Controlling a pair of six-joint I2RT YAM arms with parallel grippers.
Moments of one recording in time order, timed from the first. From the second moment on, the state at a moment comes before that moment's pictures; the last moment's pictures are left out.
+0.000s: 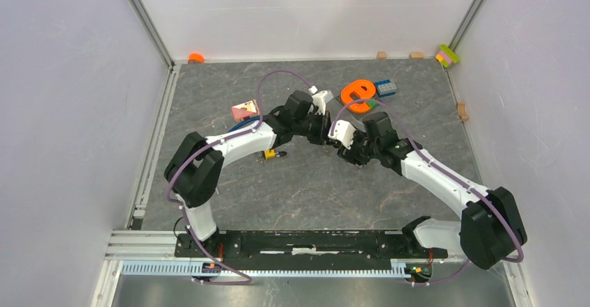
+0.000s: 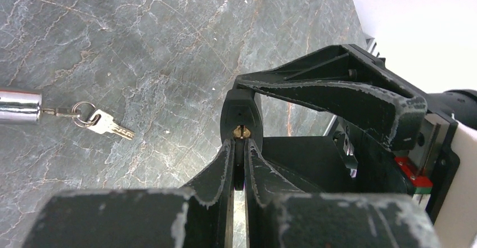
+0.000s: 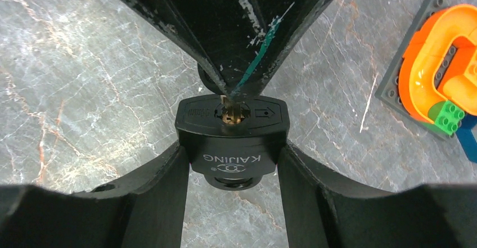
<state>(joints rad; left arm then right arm) -0.75 1.81 1.24 -0.03 0.48 -0.55 0.51 1.24 0.77 -0.33 -0.24 -0.65</state>
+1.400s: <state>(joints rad) -0.76 1.78 1.20 0.00 0.54 -0.44 0.51 1.22 0.79 -0.37 -0.34 -0.65</state>
